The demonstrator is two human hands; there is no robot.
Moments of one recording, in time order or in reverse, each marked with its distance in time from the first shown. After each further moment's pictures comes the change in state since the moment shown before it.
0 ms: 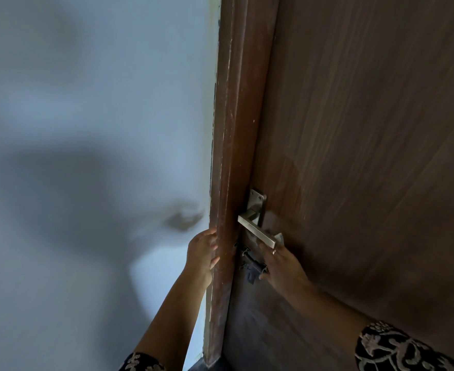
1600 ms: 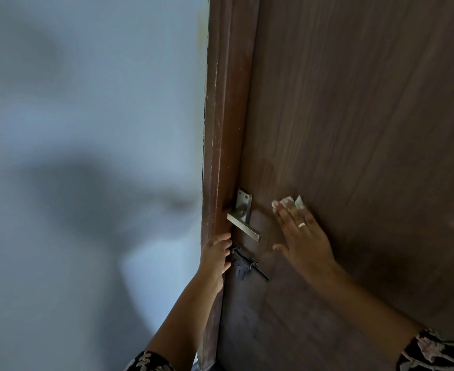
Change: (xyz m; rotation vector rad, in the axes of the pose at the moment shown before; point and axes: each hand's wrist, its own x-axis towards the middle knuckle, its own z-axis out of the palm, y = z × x) left_hand -0.059 -0.018 0.031 0.116 -0.024 -0.023; right_hand -0.036 0.089 -0.049 0.092 0.099 0.088
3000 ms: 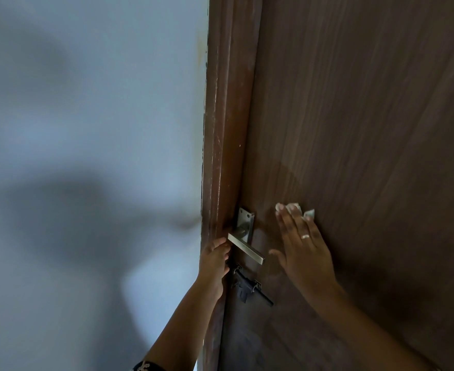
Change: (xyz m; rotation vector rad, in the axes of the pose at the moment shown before) left_hand 0.038 0.023 0.007 -0.001 -0.012 0.057; right_hand 0.024 -0.009 -0.005 0.086 0.129 0.162
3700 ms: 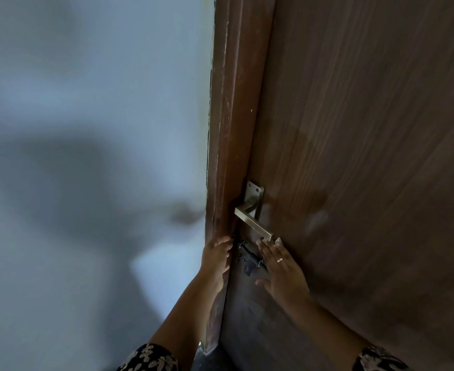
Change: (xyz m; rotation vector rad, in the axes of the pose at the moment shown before) left_hand 0.018 -0.040 -0.014 0.070 0.064 -0.125; right_hand -0.063 -0.075 0.094 0.135 -0.430 -0.263
